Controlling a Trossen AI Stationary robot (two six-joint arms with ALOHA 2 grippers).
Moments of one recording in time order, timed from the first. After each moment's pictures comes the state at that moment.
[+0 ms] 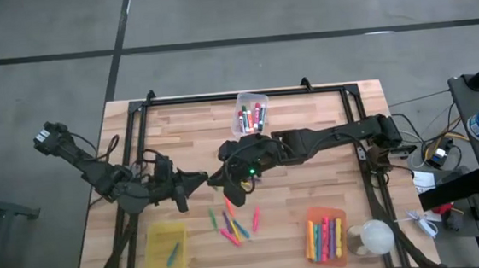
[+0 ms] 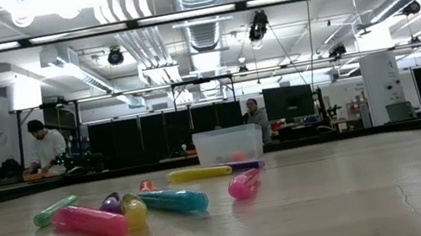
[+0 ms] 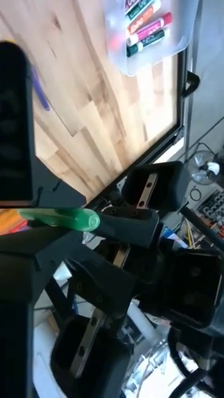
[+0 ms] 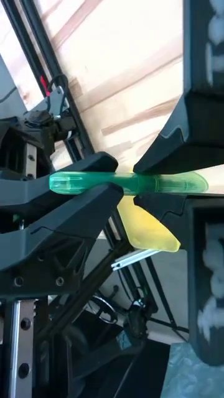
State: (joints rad) left arm -0.62 1.05 1.01 -0.25 -0.90 -1.02; right arm 0.15 1.88 1.85 -0.39 -0.04 0.57
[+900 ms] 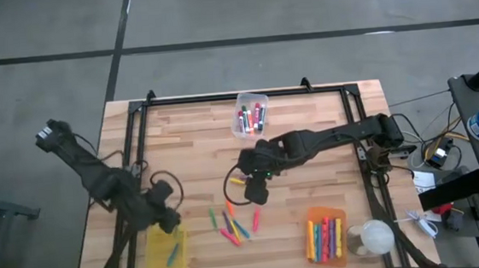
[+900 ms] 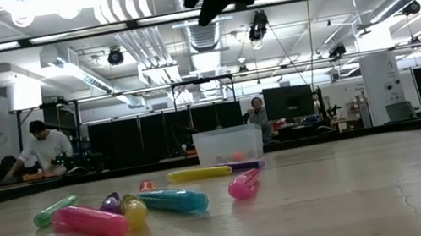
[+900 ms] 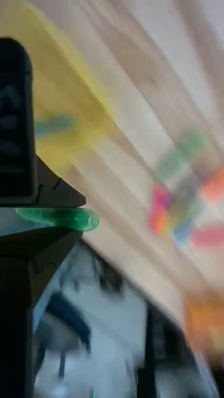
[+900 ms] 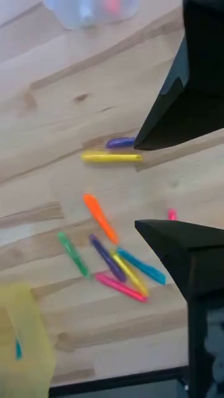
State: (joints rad) left arm -0.73 1.05 1.01 -0.86 -0.19 -1.70; right arm 0.15 1.87 1.79 -0.96 0.08 0.49
